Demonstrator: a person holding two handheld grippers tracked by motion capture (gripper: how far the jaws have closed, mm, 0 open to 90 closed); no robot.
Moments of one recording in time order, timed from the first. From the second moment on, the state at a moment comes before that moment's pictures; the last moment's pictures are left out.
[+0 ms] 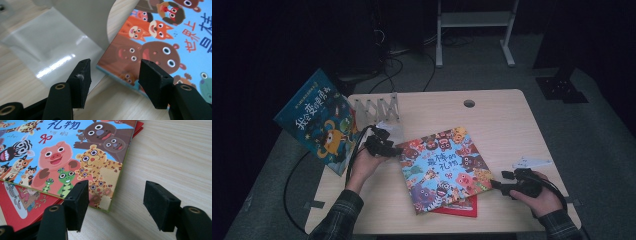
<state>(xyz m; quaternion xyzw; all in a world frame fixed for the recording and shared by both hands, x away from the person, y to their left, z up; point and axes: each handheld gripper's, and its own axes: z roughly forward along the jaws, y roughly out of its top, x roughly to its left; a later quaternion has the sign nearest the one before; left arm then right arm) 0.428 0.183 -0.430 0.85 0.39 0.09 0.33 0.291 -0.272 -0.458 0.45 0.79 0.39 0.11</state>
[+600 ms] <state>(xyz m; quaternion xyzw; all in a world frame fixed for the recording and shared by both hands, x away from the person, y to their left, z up) 0.430 0.178 -0.431 0.87 0.37 0.08 0.31 0.293 -0.273 -0.459 0.45 0.80 0.40 0.10</state>
